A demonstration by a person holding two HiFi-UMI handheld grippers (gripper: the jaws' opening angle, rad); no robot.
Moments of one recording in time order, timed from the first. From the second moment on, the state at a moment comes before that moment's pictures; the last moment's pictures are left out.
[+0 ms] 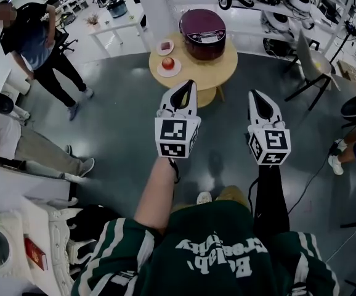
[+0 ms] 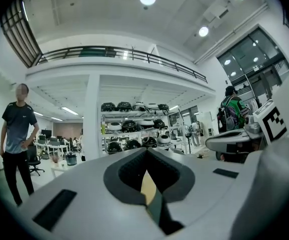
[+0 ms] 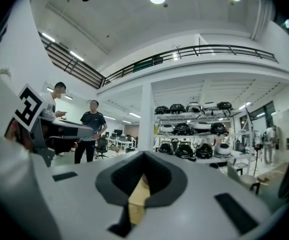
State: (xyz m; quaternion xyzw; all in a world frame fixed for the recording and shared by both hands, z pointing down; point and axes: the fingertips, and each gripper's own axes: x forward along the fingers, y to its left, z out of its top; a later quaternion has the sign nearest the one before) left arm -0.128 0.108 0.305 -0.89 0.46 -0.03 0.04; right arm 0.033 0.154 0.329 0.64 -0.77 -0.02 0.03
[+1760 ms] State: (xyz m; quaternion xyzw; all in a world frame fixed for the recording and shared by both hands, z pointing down) left arm -0.016 -0.349 0.381 -0.84 0.54 -0.10 0.02; right arm 0.083 -0.348 0.385 0.49 -0.87 0.00 0.04
